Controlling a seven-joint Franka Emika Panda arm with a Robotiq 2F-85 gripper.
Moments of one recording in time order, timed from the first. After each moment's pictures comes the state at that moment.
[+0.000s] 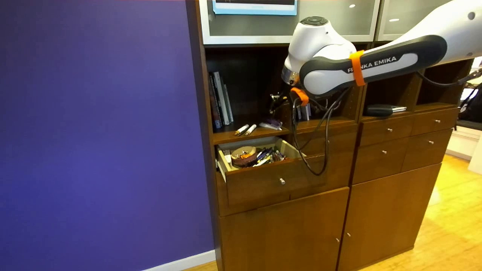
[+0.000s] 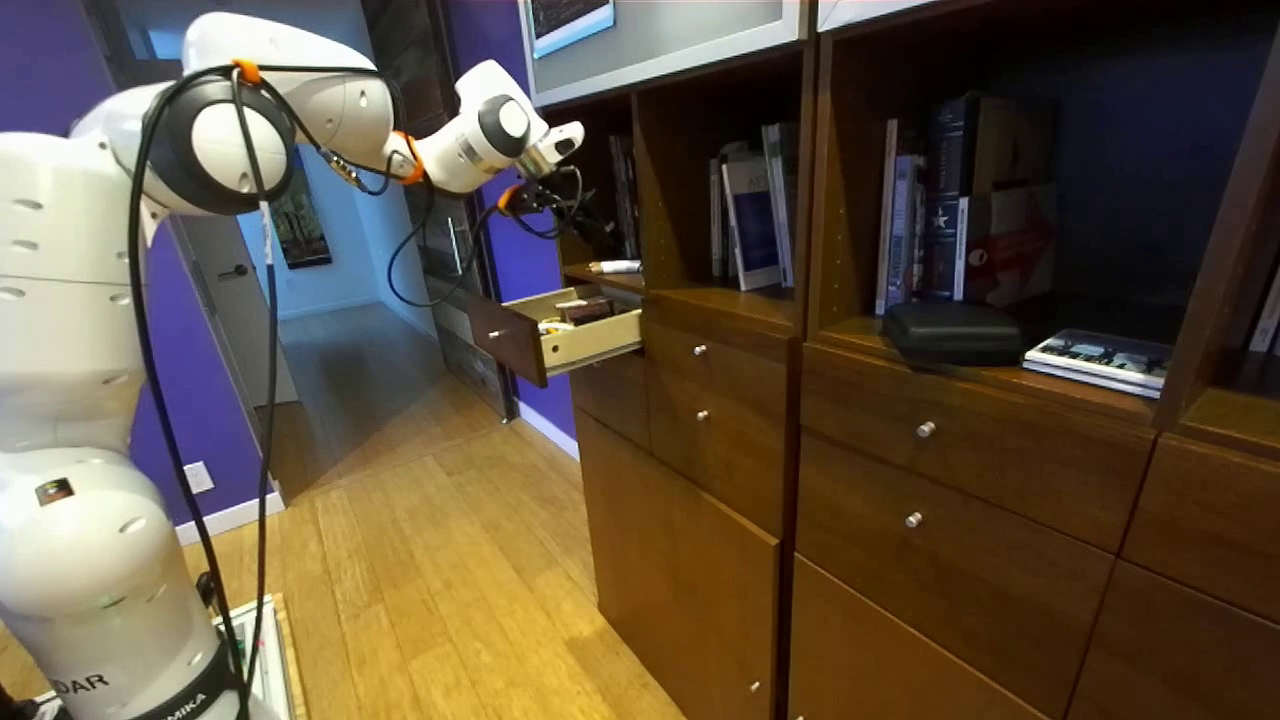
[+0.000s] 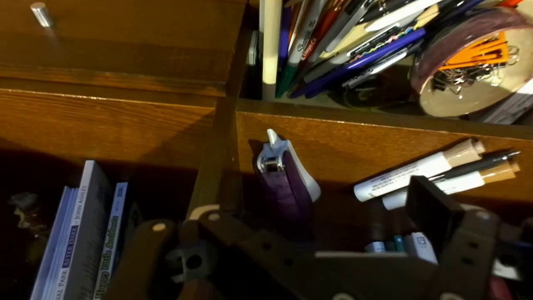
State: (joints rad) arm 0.29 0.31 0.12 -1.43 -0.46 2.25 0.59
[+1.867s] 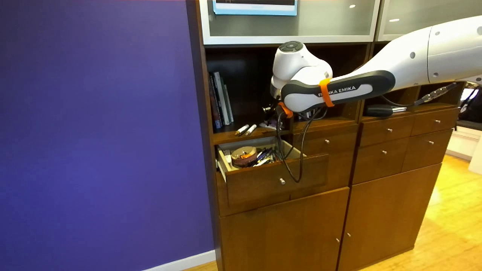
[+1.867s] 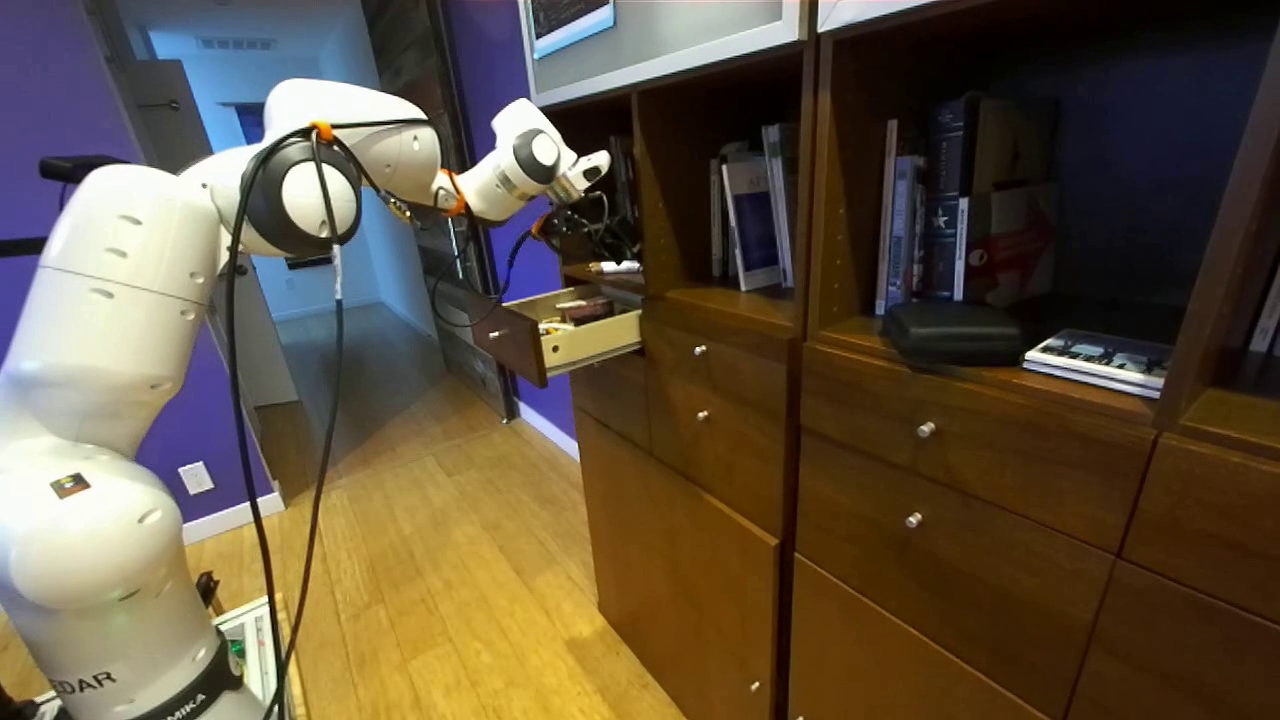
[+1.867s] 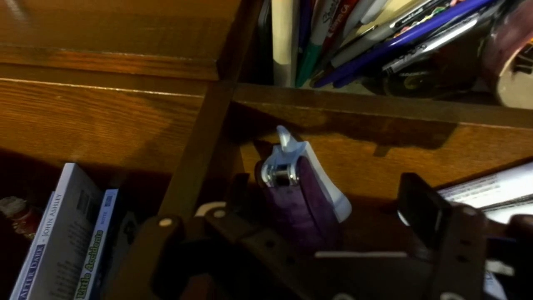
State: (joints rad) arm 0.38 0.55 -0.01 -1.18 -0.50 2.20 0.63
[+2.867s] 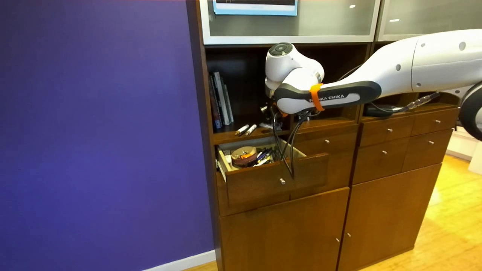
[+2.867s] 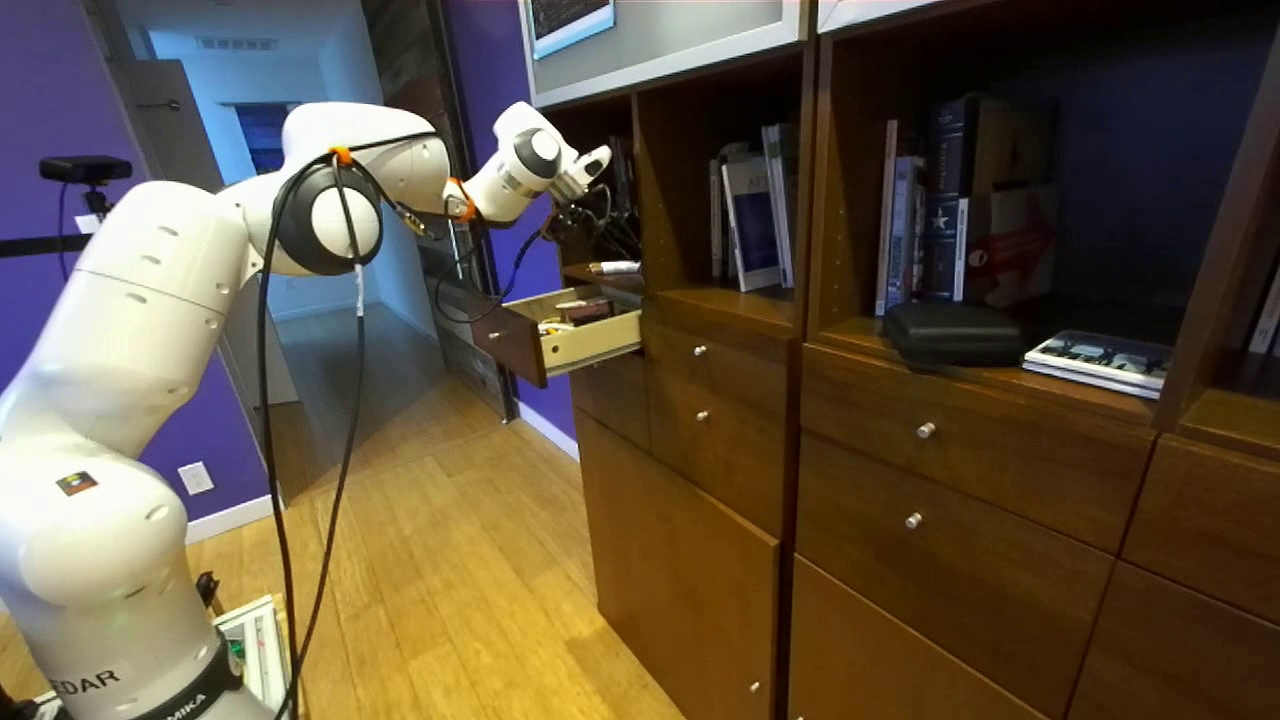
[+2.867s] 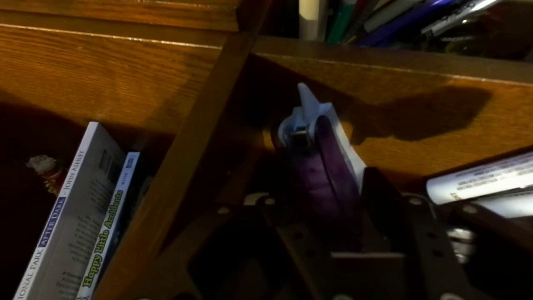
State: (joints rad) arm 0.42 0.65 -0.05 -1.01 -0.59 2.12 0.65
